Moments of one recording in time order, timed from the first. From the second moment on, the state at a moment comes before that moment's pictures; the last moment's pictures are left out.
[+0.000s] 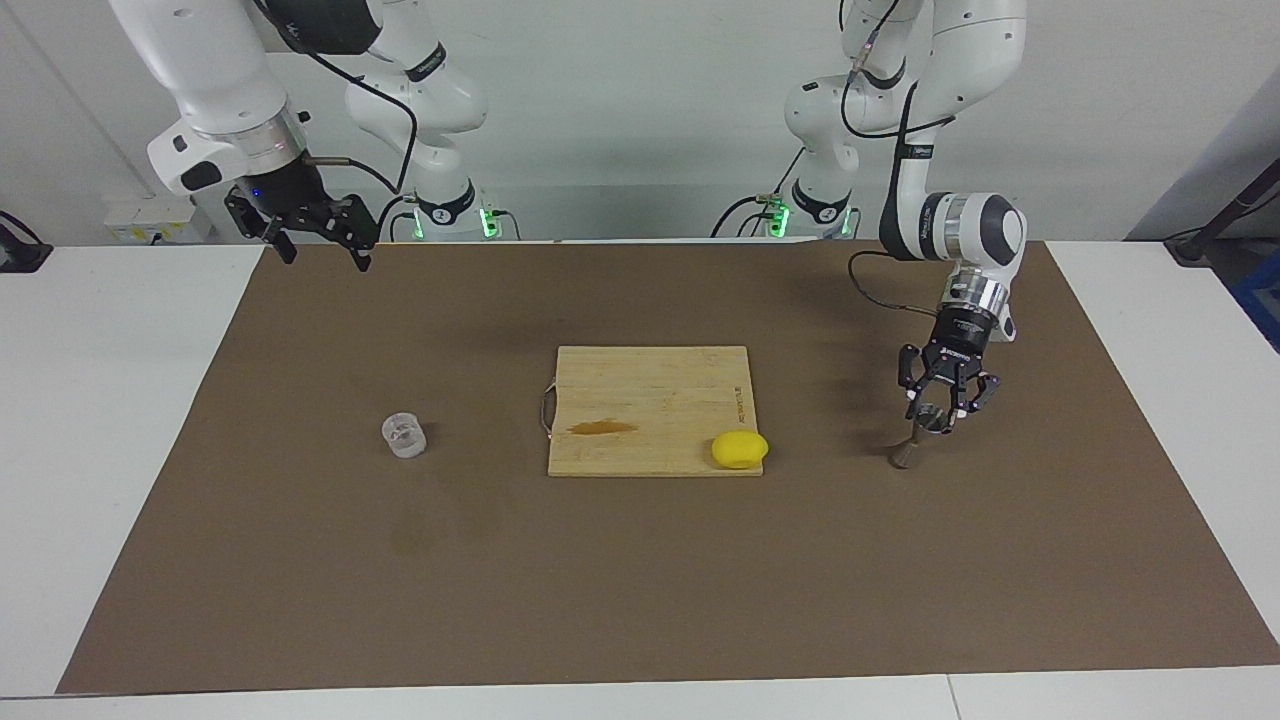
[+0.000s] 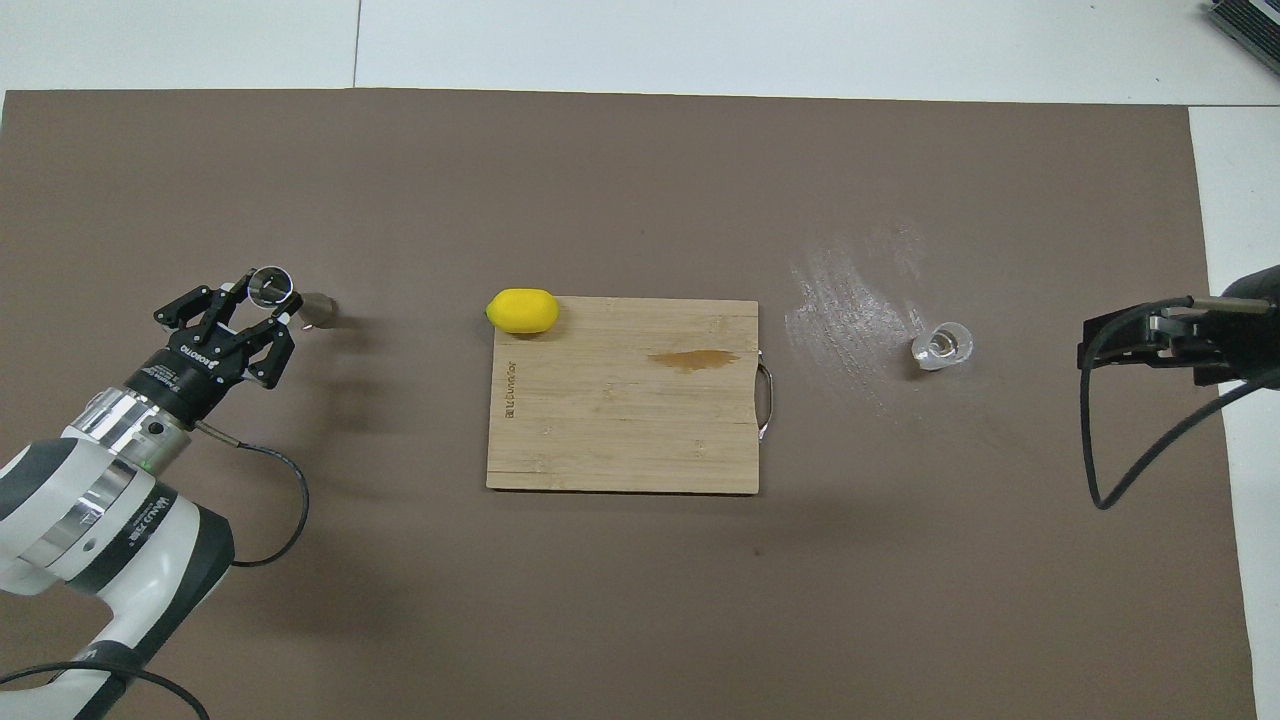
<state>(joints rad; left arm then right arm) 0.13 0.06 -0.09 -2.36 -2.13 2.45 -0.62 0.01 -0.08 0.01 -1.68 -0.01 1.57 0.18</state>
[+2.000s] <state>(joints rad) -0.15 0.13 -0.54 -2.08 -2.17 2.79 -0.97 -0.16 0.05 0.00 -1.70 0.36 1.58 1.10</state>
